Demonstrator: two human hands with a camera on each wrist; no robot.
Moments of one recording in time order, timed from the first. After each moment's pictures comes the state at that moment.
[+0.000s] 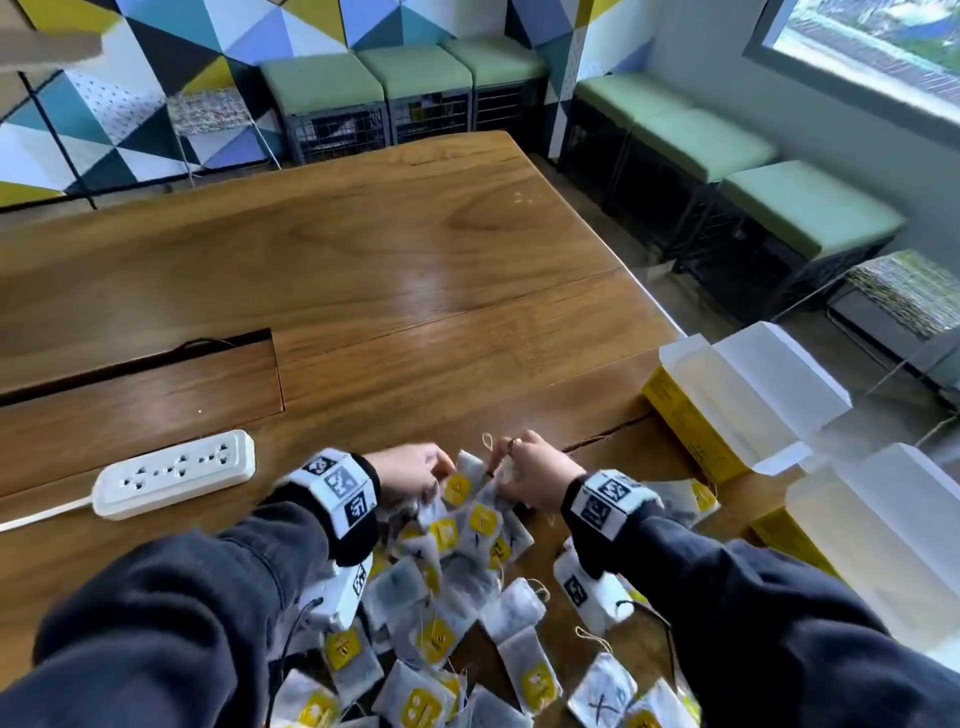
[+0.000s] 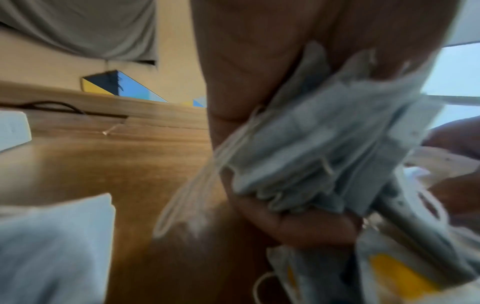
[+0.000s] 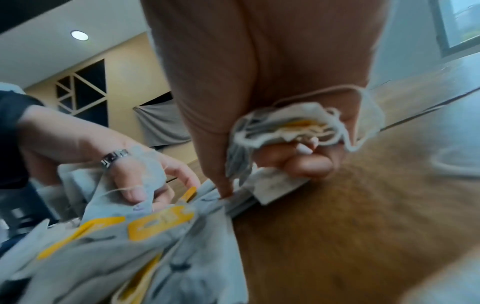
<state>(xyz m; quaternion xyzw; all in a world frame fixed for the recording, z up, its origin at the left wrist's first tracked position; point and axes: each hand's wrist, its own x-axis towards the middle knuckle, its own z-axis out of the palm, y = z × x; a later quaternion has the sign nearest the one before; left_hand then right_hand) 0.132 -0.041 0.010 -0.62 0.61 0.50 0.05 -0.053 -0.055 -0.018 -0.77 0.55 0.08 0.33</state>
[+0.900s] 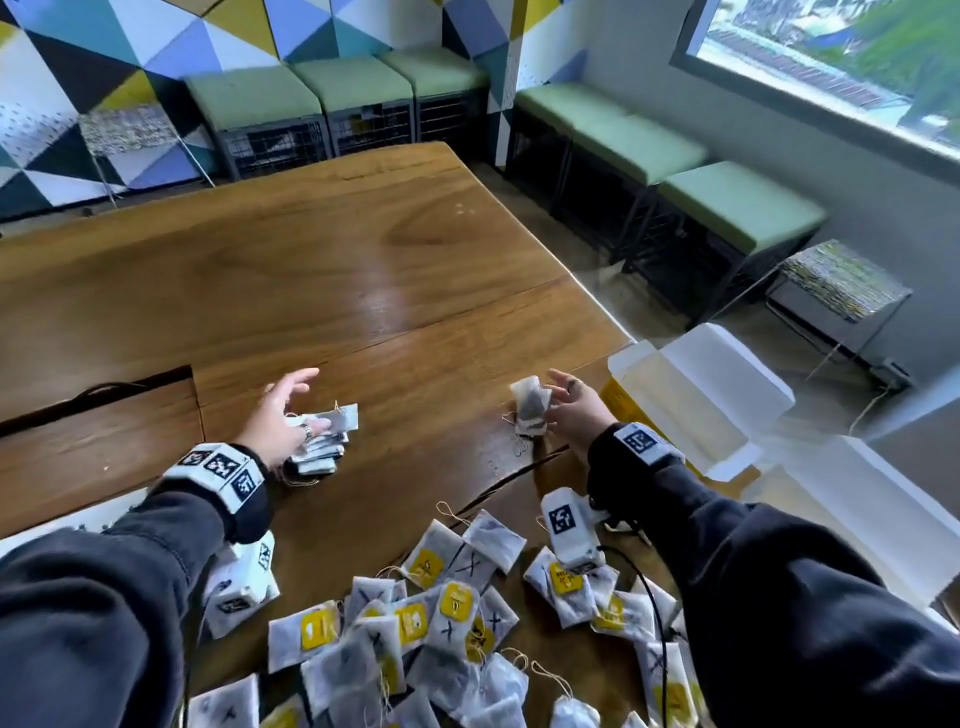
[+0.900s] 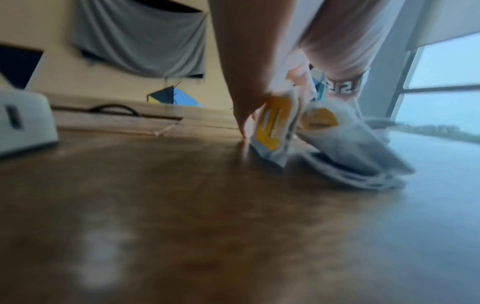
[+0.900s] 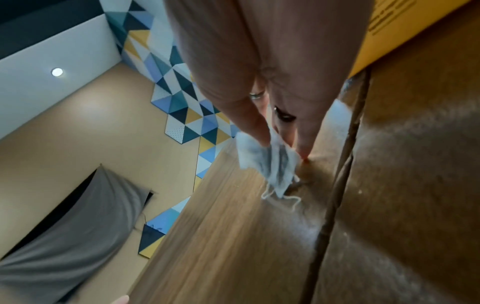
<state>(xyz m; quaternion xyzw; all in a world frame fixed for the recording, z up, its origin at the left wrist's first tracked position) 0.210 -0.109 -0.024 -0.71 0.56 0.34 -0.26 -0.132 -0.129 -0.009 -0.37 0.65 -0.34 0.57</state>
